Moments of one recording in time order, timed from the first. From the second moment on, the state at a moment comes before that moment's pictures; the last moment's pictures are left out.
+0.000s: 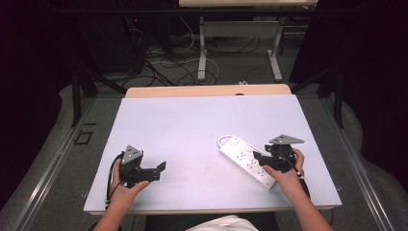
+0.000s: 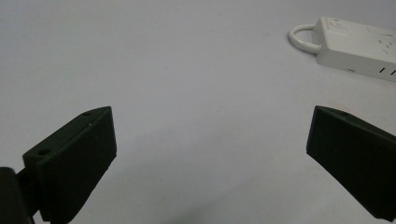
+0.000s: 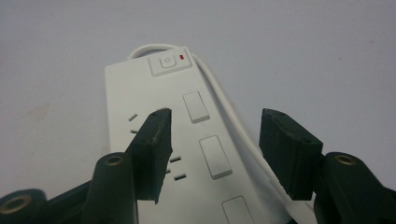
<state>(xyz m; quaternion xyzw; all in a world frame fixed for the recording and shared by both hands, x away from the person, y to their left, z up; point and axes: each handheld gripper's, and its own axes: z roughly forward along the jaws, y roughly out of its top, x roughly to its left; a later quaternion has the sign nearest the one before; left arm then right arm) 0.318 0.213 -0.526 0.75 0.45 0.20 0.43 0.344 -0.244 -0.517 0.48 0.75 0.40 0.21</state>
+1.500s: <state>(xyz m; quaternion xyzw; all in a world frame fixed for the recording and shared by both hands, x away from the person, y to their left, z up) 0.319 0.214 -0.527 0.76 0.45 0.20 0.43 0.410 -0.188 -0.500 0.43 0.82 0.34 0.15</state>
